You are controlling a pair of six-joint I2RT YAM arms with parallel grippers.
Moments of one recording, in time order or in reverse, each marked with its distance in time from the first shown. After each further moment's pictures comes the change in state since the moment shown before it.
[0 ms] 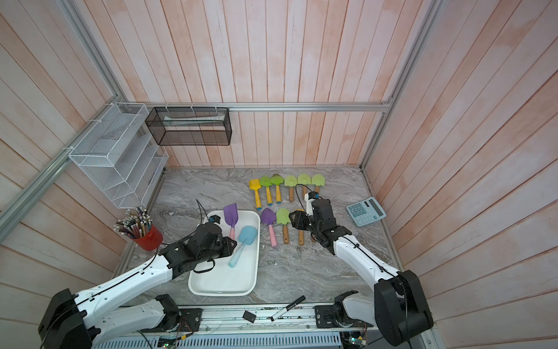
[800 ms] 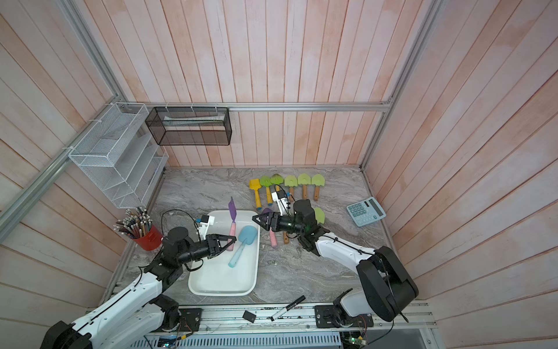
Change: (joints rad) left arm 0.287 -0.146 -0.296 0.654 0.690 -0.240; right arm 0.219 0.208 0.009 0.569 -0.435 0.299
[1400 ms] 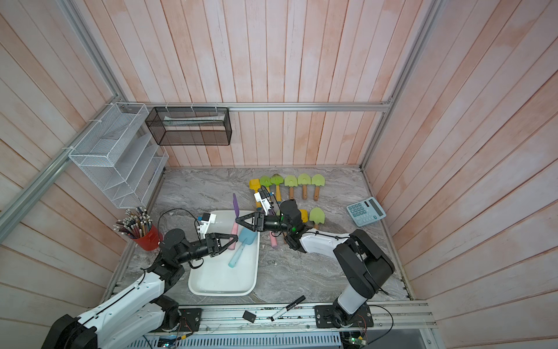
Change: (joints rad) left arm 0.000 0.040 -0.038 0.245 0.096 -0.108; right arm 0.113 0.201 0.082 0.299 -0.101 0.190
